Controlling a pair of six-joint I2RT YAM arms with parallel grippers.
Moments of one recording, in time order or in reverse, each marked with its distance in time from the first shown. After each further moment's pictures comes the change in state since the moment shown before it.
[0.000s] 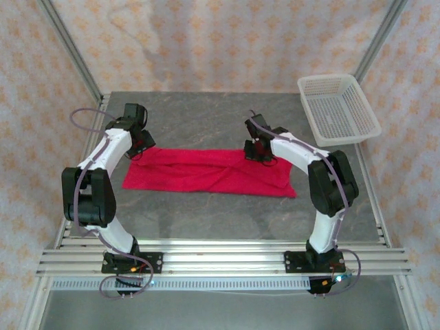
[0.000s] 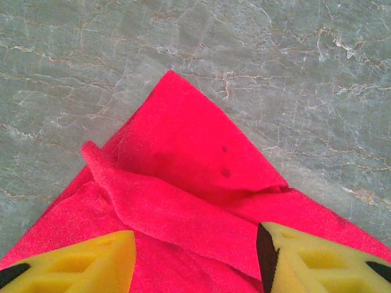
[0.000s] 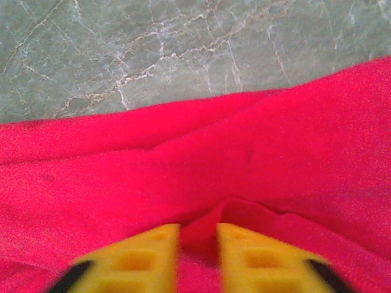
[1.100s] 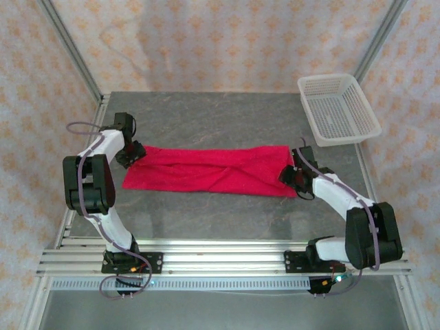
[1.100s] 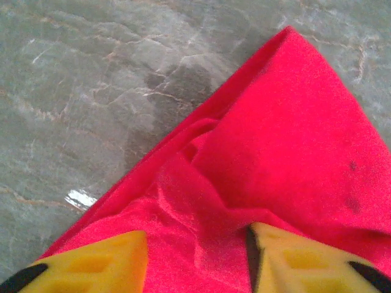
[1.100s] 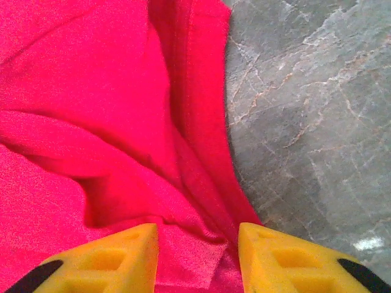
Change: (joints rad) left arm 0.140 0.126 -0.042 -0.003 0.092 0.036; right arm -0.277 -0.543 -0.657 0.212 -0.041 0.054
